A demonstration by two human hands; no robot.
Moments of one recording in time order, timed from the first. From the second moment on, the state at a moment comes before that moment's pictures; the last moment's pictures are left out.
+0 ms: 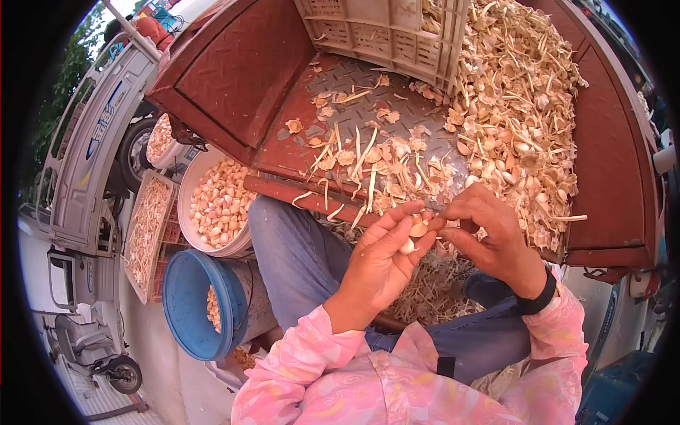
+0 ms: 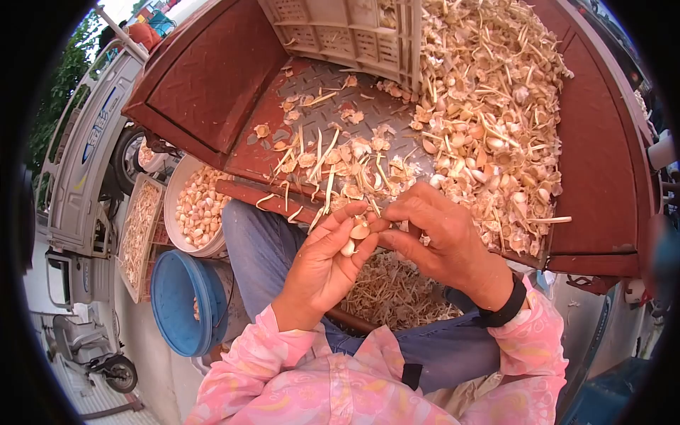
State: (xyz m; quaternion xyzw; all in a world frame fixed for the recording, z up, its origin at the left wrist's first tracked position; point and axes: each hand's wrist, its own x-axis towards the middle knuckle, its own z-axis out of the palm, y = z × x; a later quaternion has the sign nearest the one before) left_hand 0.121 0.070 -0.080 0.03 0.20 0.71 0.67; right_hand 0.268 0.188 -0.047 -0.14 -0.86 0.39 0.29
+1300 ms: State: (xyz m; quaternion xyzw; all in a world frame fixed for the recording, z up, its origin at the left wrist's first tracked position) left_hand 0.161 0.035 0.028 0.32 -0.08 0.51 0.80; right_hand 0.255 0.267 -0.075 -0.30 -0.93 0.05 0.18
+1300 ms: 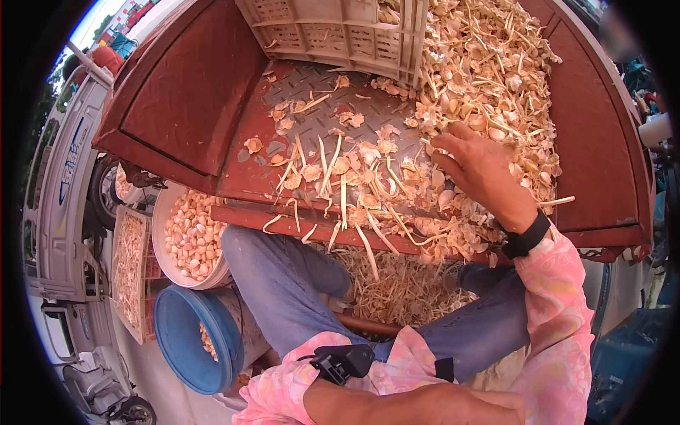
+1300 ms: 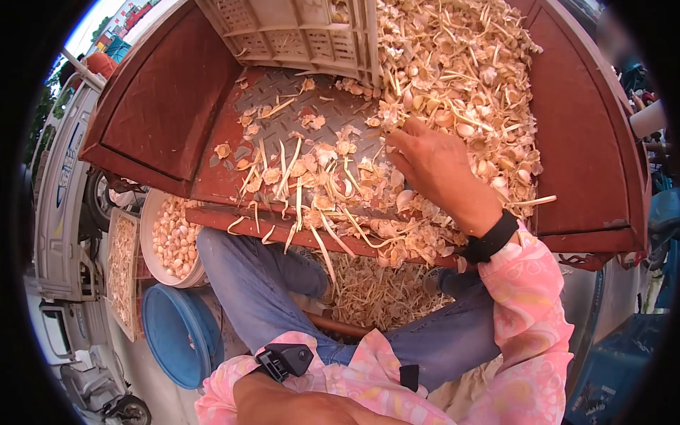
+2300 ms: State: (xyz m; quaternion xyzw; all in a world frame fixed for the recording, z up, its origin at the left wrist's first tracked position) left_hand -0.126 -0.011 -0.107 0.10 0.57 0.79 0.19; right_hand 0.239 0.228 -0.080 -0.29 -0.77 0.55 0.18
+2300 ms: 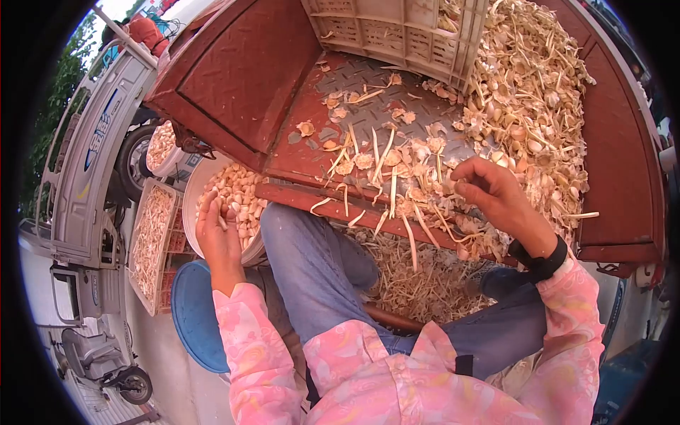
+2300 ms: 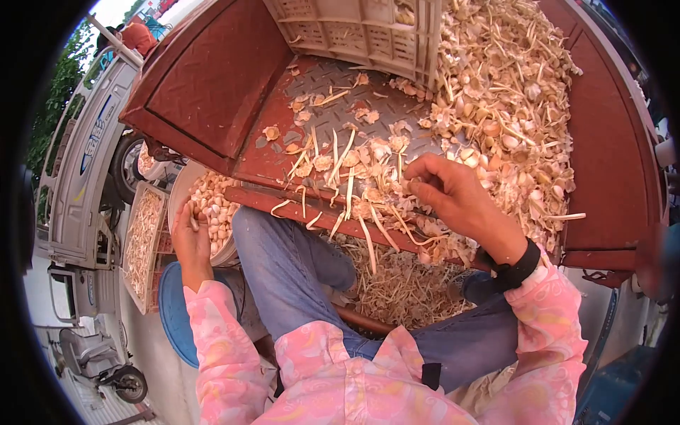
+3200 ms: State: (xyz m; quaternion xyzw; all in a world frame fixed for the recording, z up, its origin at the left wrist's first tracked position) left_hand 0.039 0.069 -0.076 0.26 0.49 0.74 0.37; right_hand 0.254 0.199 -0.070 -0.30 -0.91 0.28 0.11
